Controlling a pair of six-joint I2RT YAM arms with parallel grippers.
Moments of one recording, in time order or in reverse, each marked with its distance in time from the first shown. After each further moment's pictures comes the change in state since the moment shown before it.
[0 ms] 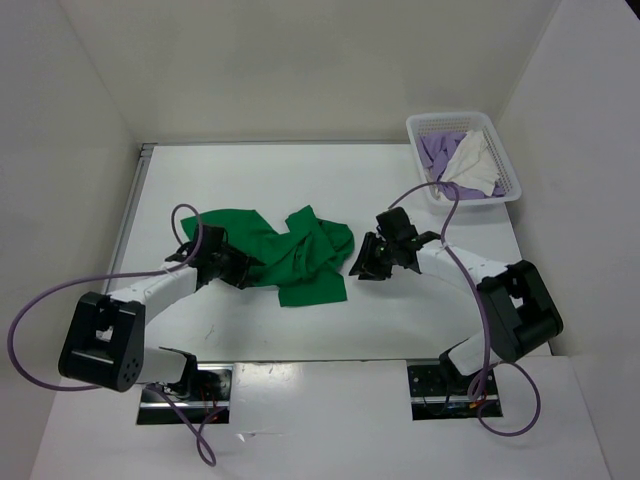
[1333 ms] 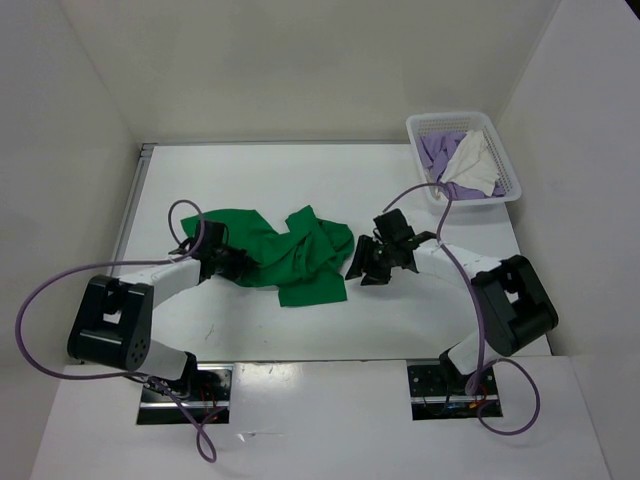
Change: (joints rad) left arm 0.024 0.108 0.024 0.071 -0.073 -0.040; right arm 0.006 0.034 0.000 -0.008 -0.037 -0.064
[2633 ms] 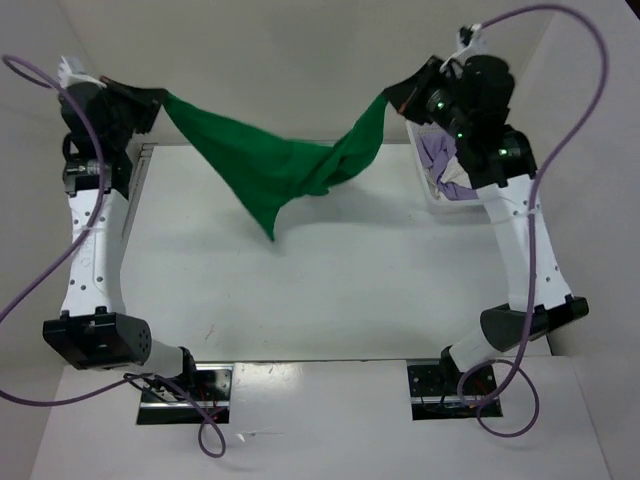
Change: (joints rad) left arm 0.327 -0.013 1.012 -0.139 -0.013 0.439; right arm -0.169 0.013 1.171 -0.257 0.151 -0.078
